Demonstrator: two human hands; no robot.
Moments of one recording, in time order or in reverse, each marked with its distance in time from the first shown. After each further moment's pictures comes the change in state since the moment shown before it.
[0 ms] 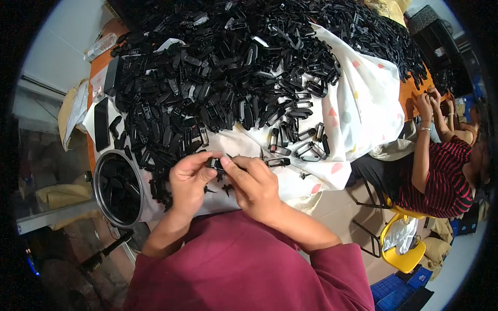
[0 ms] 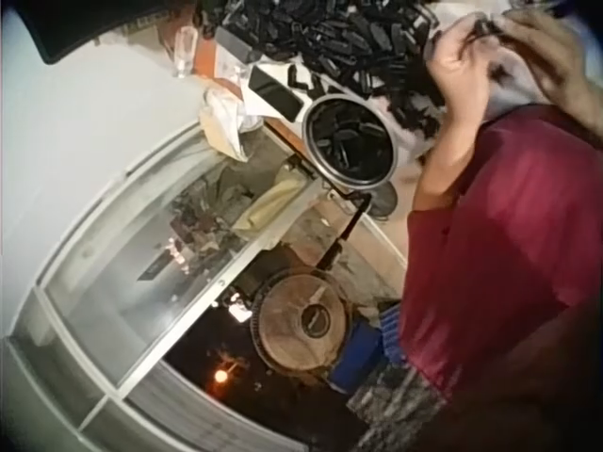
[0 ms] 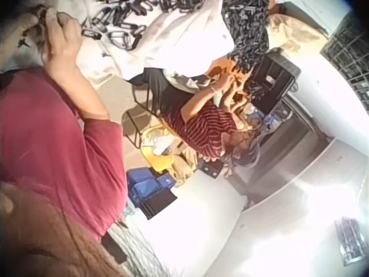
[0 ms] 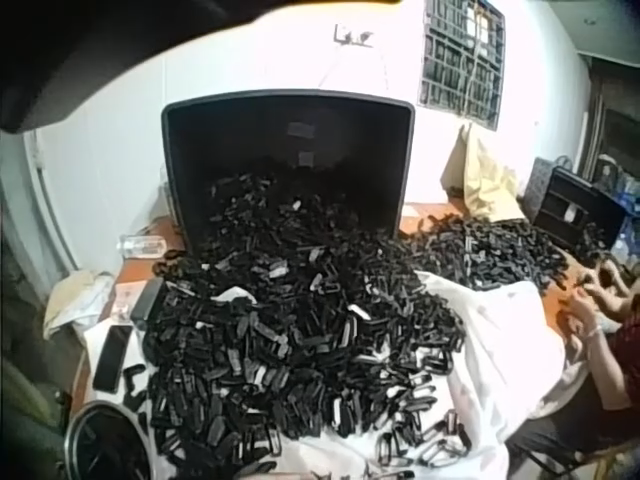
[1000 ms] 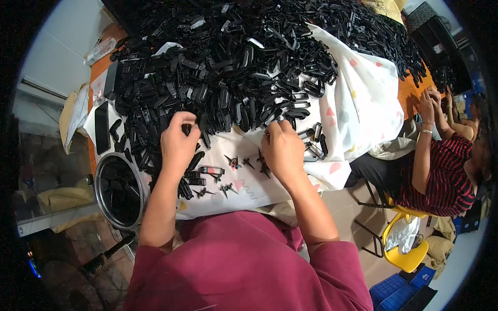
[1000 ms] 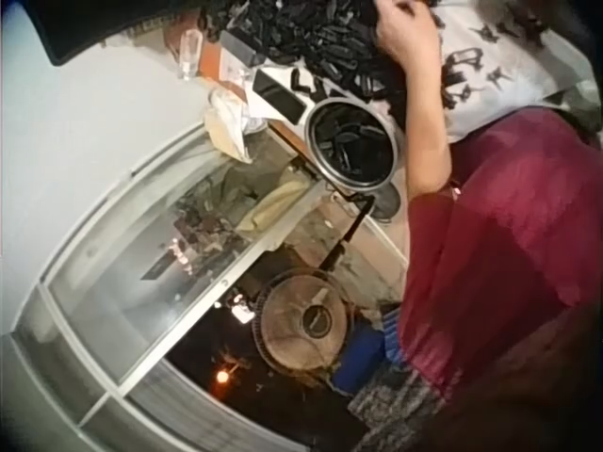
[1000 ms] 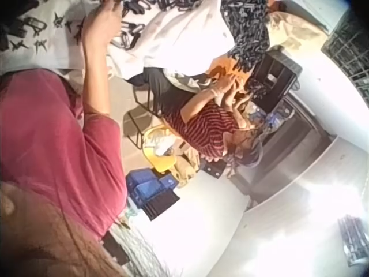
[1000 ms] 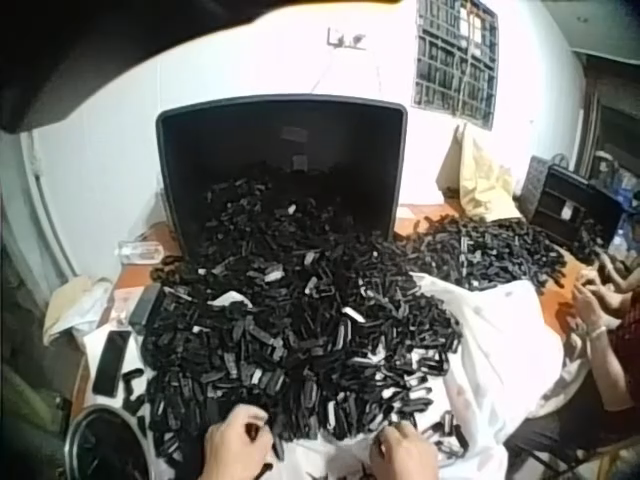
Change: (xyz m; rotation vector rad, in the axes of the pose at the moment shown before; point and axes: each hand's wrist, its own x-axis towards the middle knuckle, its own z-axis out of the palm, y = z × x) left_hand 0.074 -0.006 -0.028 1.186 0.286 0.208; right_hand 0.023 0.068 -0.016 -0.659 -0.211 0.428
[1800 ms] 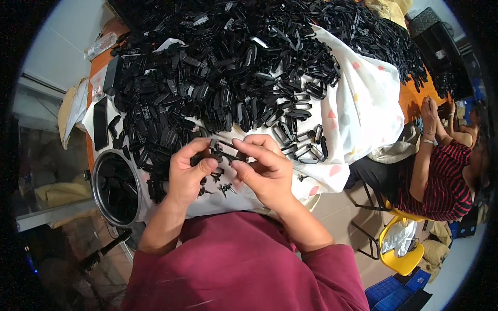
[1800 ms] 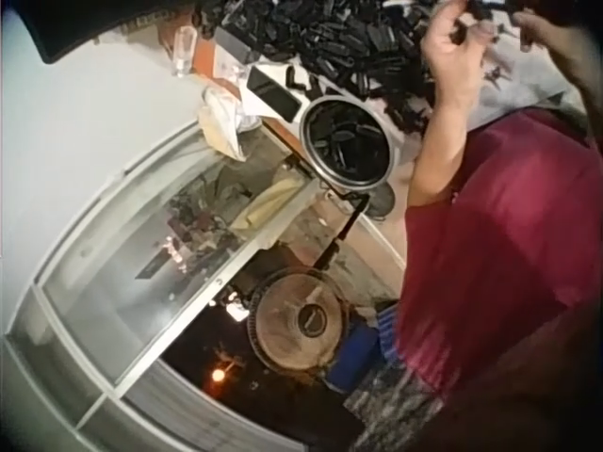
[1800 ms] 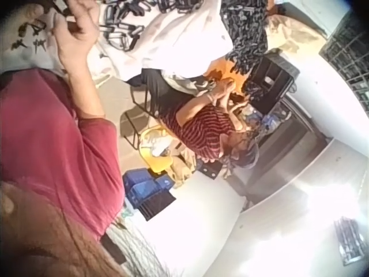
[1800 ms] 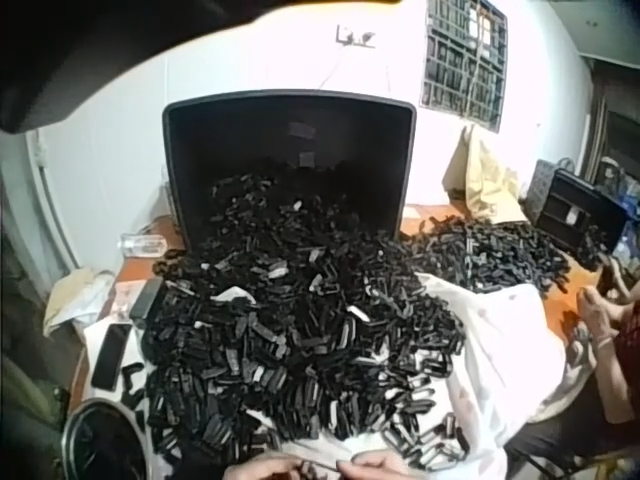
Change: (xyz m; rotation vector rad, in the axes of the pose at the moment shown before) left_hand -0.047 0.034 -0.018 -1.126 -0.370 -0.147; right_hand -0.033 -0.037 -0.023 1.615 -0.027 -0.026
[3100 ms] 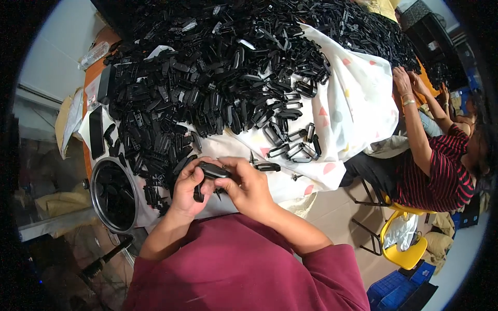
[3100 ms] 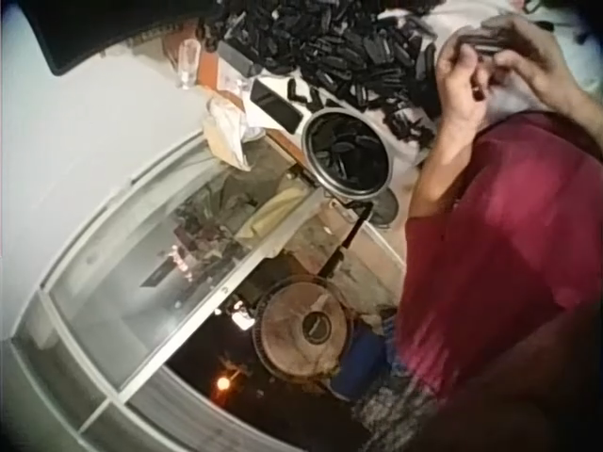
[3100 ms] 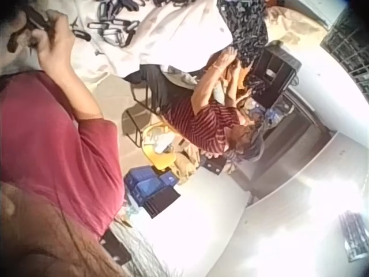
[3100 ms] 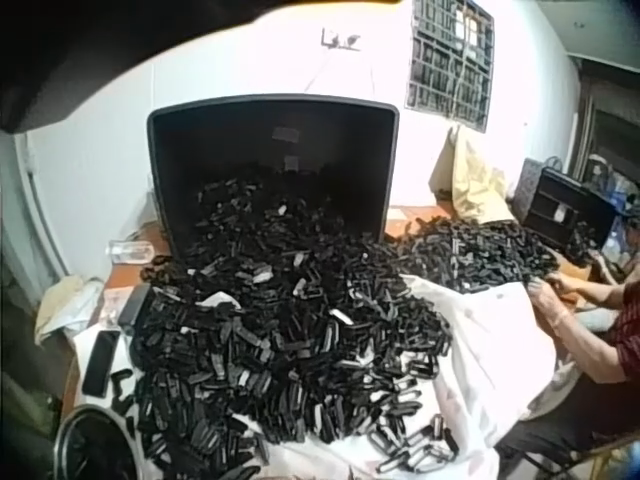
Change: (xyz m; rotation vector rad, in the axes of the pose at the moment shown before) left_hand -0.025 -0.034 -0.003 -0.670 -0.049 -0.257; right_hand -0.026 0.014 0.009 -0.407 -0.108 0.165
